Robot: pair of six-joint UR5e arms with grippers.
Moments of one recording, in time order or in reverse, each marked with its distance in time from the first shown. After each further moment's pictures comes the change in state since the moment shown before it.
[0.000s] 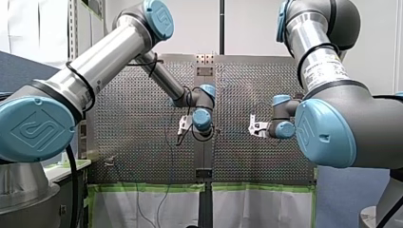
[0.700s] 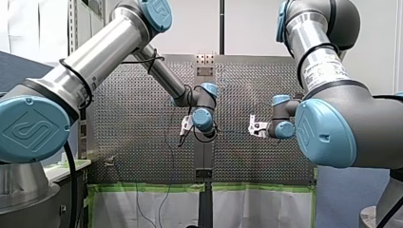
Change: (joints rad) left arm -0.045 0.048 -0.088 0.046 0.029 0.000; right arm 0.002 0.000 0.000 -0.001 0.000 -0.002
